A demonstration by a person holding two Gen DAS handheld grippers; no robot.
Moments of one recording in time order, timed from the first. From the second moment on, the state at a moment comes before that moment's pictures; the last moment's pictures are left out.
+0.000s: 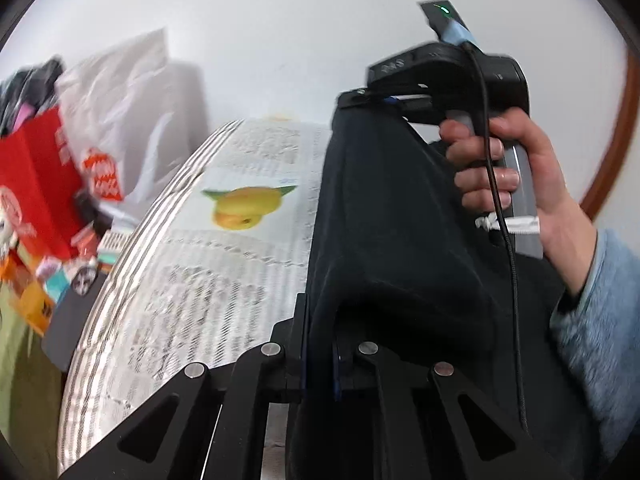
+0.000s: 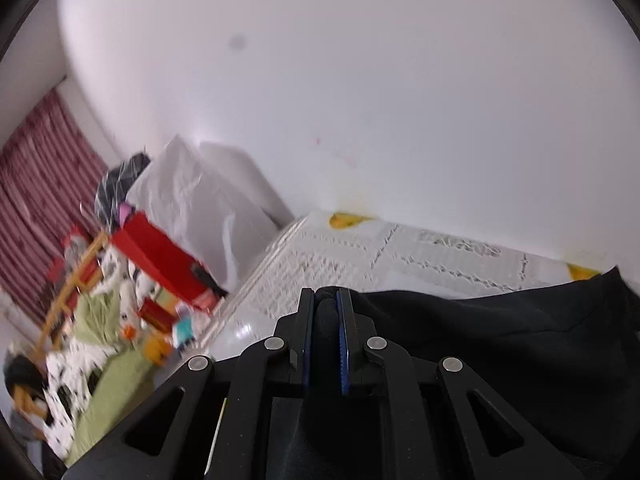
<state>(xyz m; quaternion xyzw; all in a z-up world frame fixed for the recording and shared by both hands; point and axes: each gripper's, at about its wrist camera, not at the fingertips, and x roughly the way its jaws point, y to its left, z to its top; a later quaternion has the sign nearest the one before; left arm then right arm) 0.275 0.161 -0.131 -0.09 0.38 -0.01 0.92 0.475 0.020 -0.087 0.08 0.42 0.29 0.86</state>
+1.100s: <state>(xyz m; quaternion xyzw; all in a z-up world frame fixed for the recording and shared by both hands) 0.270 0.175 -0.131 -0.10 0.41 0.00 0.91 0.244 -0.281 -0.109 0.05 0.47 -0.02 0.88</state>
